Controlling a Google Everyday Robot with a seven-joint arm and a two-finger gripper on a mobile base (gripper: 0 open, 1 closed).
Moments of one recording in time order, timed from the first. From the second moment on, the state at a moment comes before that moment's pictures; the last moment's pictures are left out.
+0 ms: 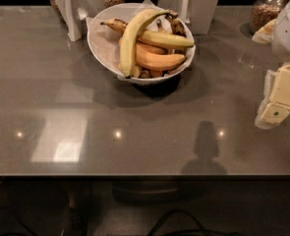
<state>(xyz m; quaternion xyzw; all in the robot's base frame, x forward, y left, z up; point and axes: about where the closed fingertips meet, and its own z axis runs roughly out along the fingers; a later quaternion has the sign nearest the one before) 0.438 -0.216 0.978 -0.60 0.78 -0.04 0.16</state>
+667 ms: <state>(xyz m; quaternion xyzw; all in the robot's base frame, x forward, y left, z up) 0.442 -0.211 0.982 -0.61 0.77 -0.04 0.18</state>
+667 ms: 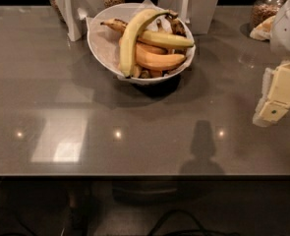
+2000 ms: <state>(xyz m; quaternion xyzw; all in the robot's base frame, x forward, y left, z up) 0.535 -0.057 1.056 -0.82 0.47 -0.06 0.34</state>
